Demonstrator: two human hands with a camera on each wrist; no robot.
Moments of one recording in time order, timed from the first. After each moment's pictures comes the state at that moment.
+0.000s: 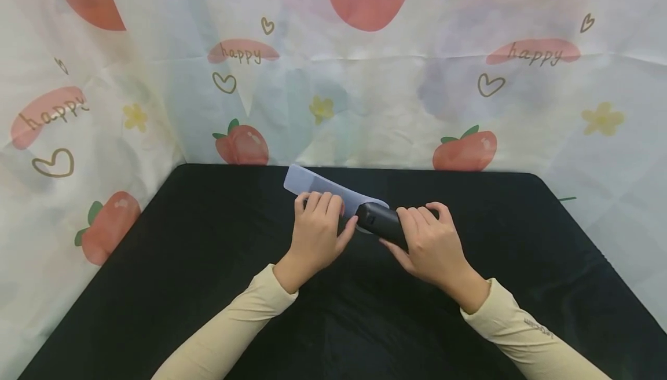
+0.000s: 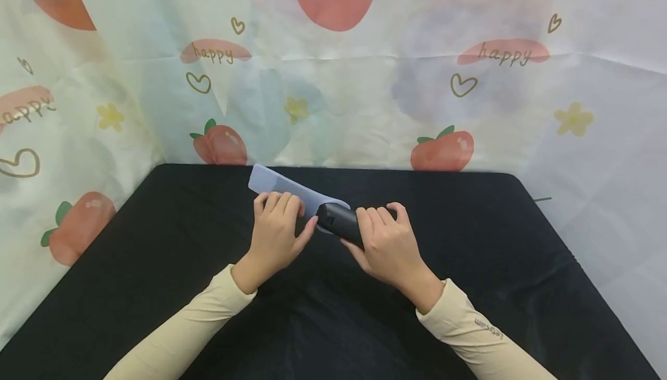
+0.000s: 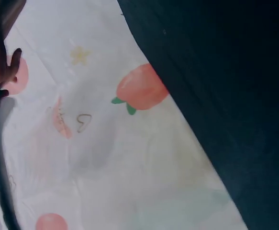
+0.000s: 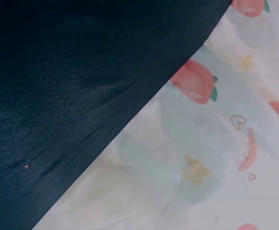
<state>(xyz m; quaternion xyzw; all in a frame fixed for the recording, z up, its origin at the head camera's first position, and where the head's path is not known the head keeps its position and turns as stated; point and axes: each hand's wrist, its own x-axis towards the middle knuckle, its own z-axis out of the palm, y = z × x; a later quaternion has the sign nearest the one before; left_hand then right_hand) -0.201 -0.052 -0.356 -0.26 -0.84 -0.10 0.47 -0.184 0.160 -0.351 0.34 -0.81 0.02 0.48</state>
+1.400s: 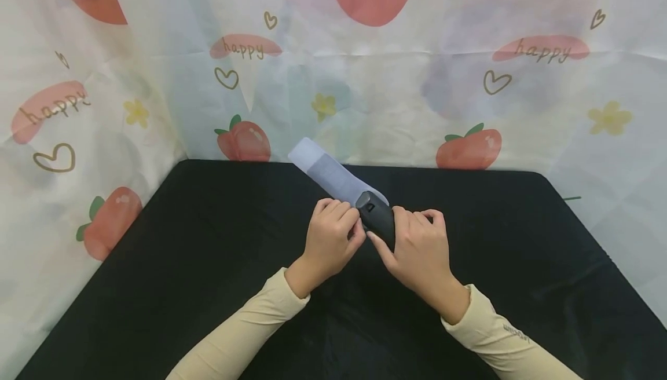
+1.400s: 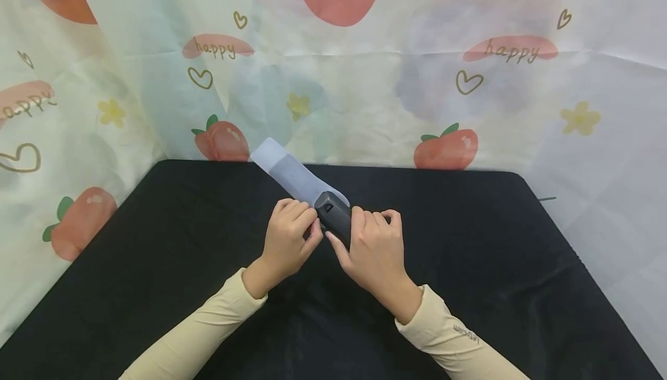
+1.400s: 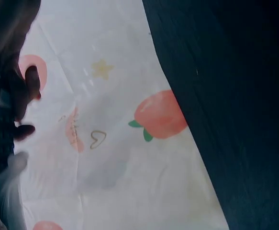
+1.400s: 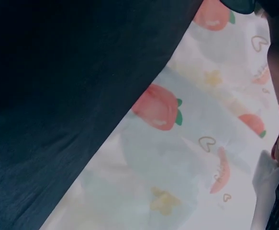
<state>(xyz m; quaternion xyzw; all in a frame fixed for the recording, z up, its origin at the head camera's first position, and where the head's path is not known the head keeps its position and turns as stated) -0.194 -0.039 -0.356 -0.32 -0.80 -0.18 0.47 -0.170 0.128 -0.351 0.22 -0.87 0.06 0.44</state>
